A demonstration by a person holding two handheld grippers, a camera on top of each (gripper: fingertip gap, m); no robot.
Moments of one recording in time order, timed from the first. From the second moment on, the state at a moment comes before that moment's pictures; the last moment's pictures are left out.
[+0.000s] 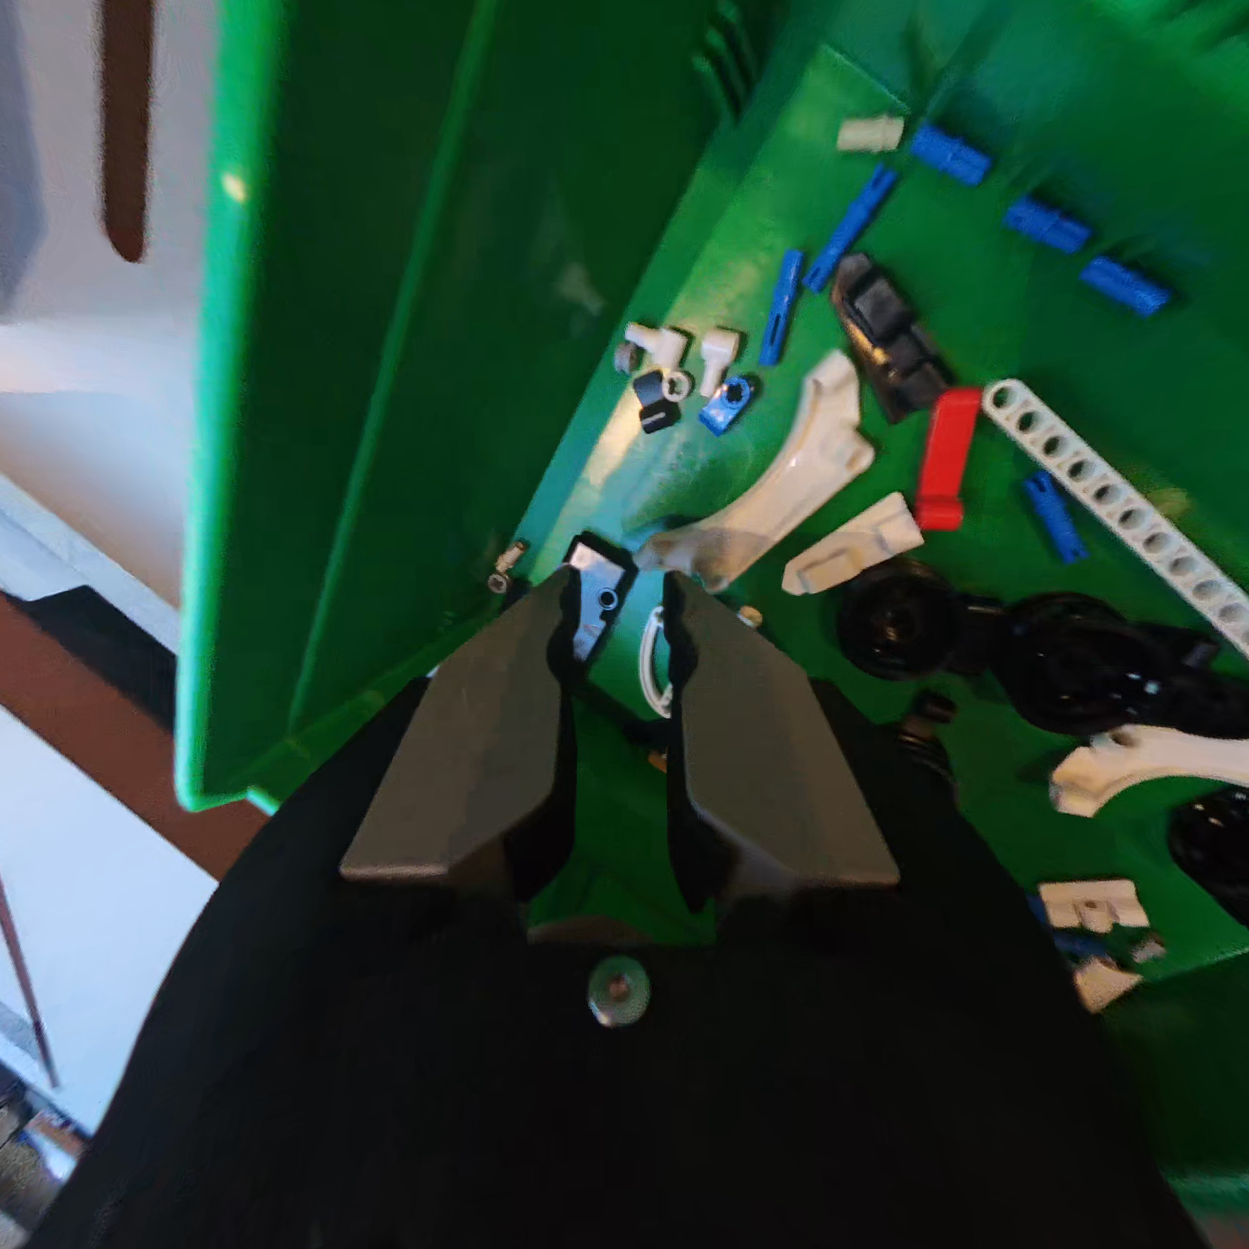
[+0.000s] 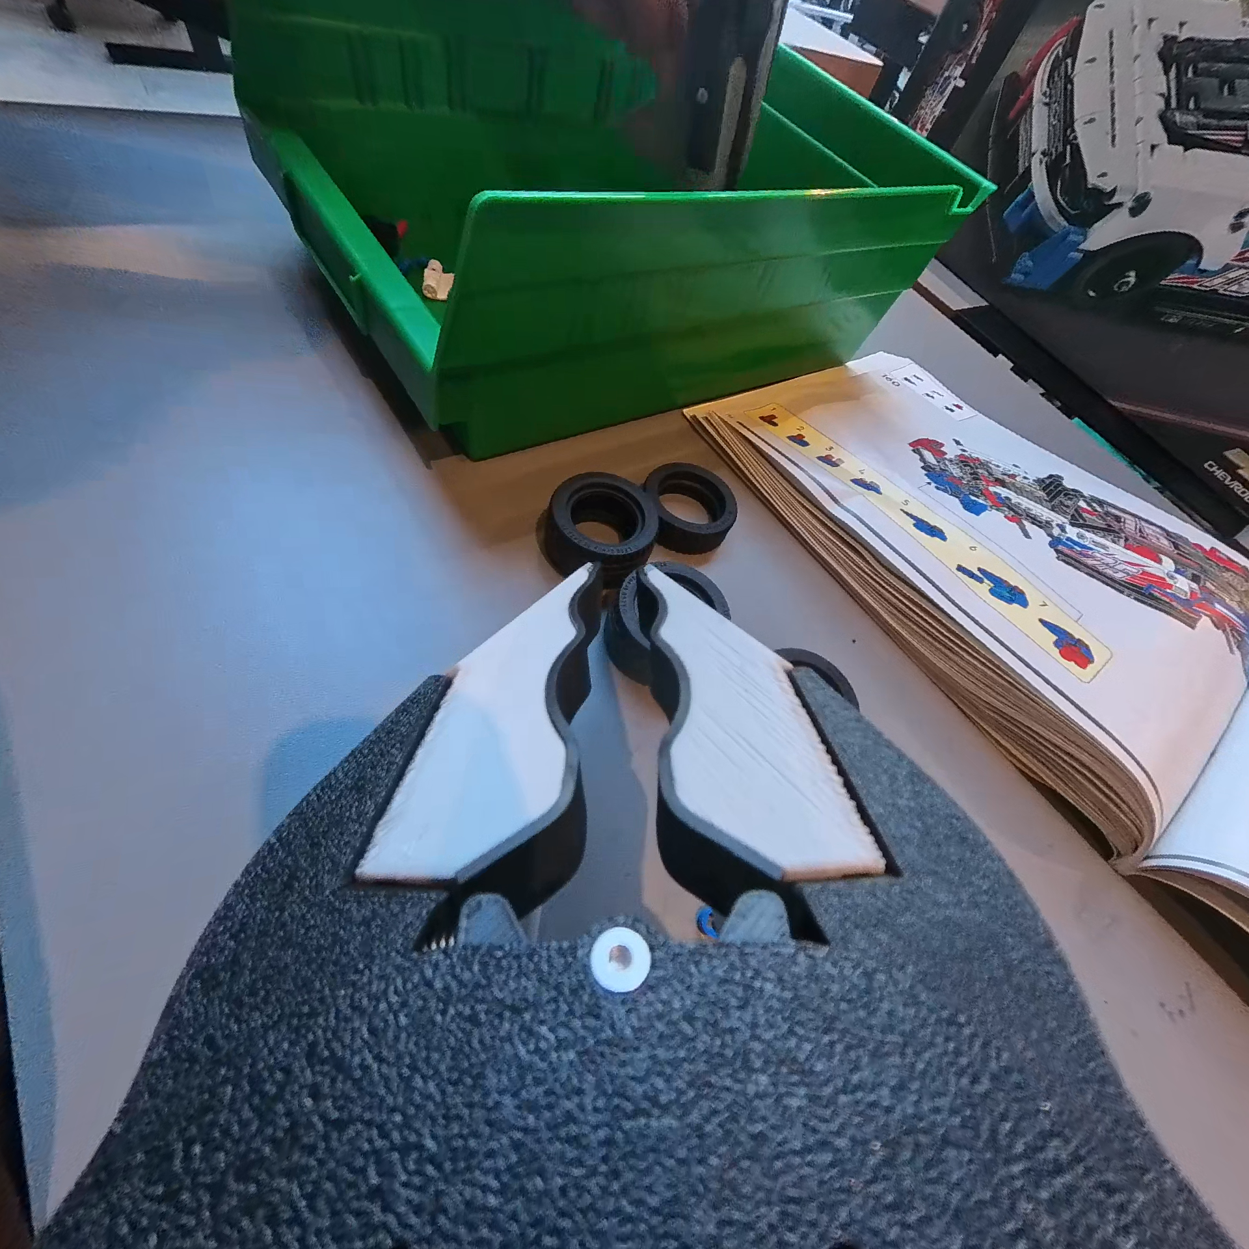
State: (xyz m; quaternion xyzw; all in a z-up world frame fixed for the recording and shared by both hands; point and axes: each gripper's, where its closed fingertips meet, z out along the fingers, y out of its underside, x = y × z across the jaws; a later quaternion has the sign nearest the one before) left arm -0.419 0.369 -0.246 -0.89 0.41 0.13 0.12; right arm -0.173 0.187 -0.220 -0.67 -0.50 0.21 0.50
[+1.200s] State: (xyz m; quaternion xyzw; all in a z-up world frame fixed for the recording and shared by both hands) left arm -0.409 0.281 -0.218 -0.89 0.44 0.05 0.10; right arm -0.167 0.195 -0.210 -0.68 -0.46 0.26 0.50
